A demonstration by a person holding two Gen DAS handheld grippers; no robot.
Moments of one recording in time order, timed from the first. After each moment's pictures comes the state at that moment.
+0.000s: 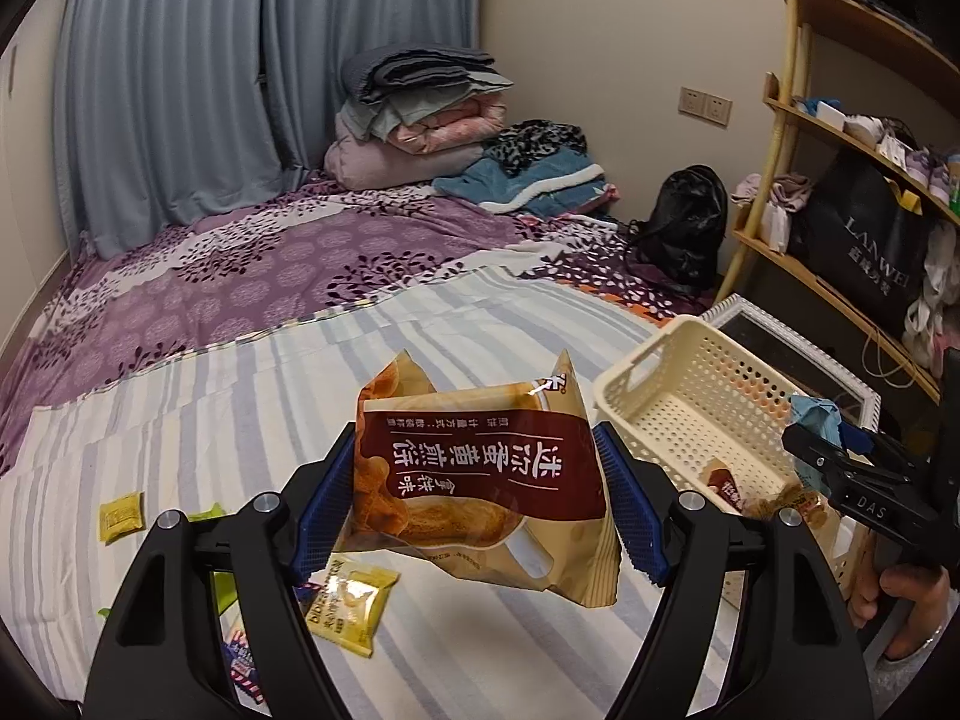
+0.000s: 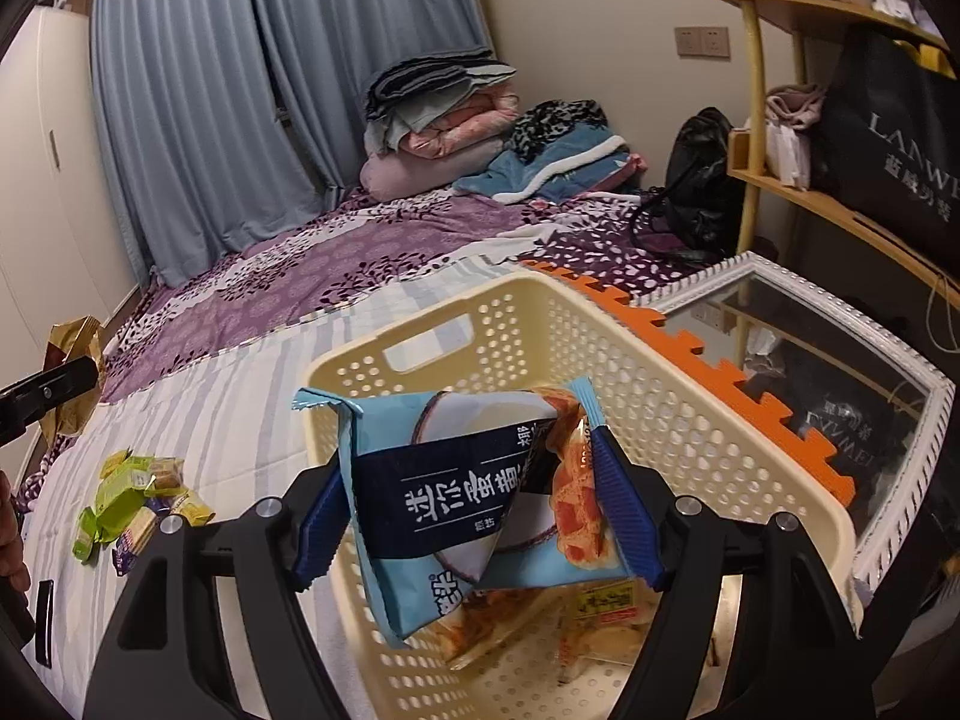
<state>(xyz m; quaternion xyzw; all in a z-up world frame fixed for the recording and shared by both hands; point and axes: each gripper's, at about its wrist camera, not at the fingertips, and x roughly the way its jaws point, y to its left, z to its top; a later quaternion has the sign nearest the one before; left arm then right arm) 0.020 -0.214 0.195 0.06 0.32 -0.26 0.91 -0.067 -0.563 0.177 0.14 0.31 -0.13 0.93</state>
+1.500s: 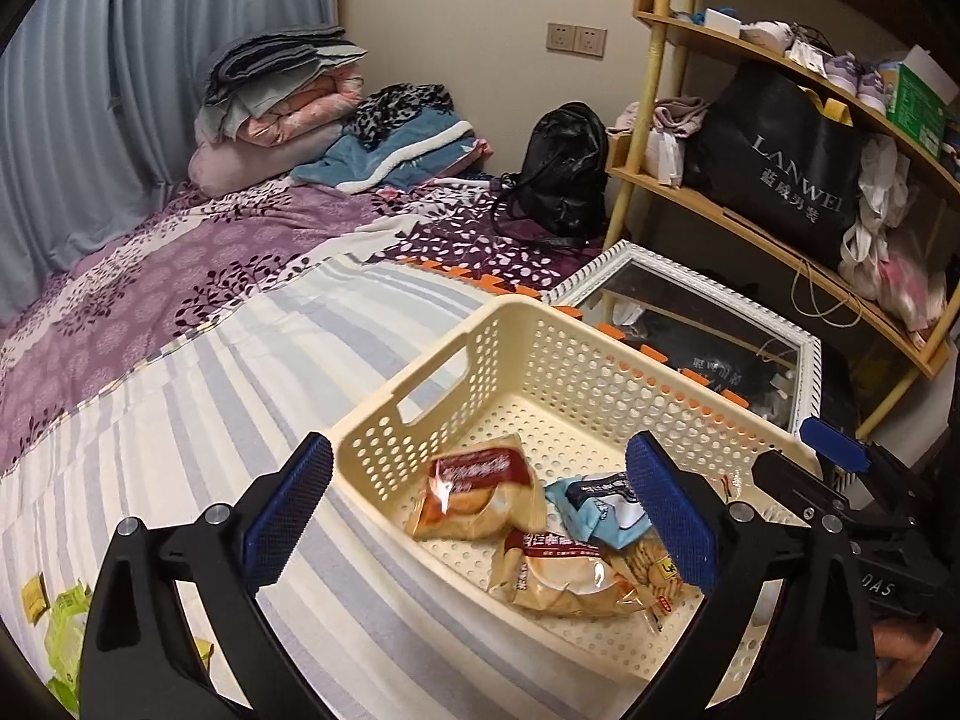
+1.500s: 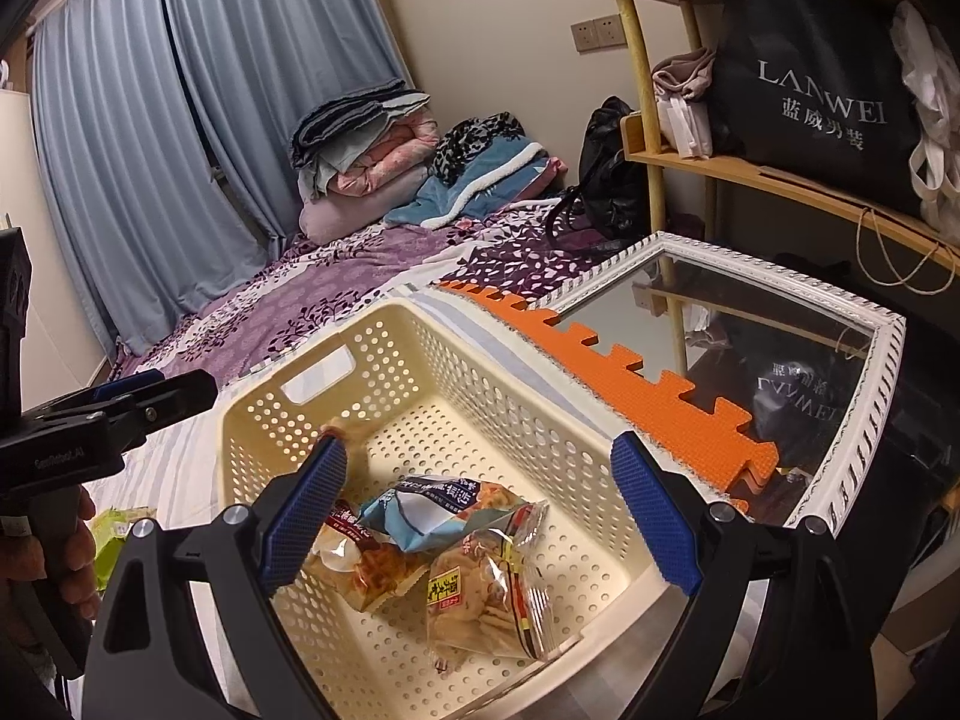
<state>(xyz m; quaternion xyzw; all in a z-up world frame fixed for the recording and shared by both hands) 0.007 -0.377 0.173 0.11 0.34 -0.37 0.86 -0.114 -0.620 0.171 0.19 0.28 -0.18 0.92</state>
